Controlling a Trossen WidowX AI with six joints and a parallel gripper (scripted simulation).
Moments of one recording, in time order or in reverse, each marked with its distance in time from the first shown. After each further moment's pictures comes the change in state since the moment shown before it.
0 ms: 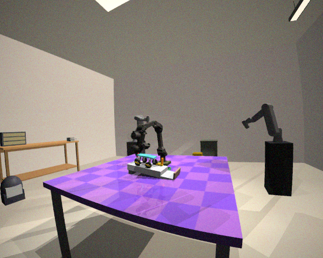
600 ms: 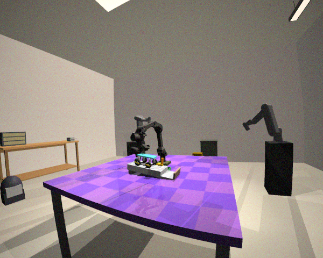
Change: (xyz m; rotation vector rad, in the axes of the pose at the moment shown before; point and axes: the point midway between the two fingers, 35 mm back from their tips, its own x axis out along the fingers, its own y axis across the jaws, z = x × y) arm 0.016 0.000 -0.001 0.000 0.001 0.000
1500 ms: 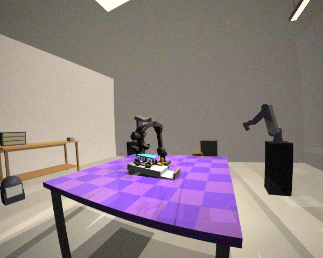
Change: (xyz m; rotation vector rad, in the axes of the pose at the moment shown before) arm -0.009 0.001 0.000 -0.007 -0.003 0.002
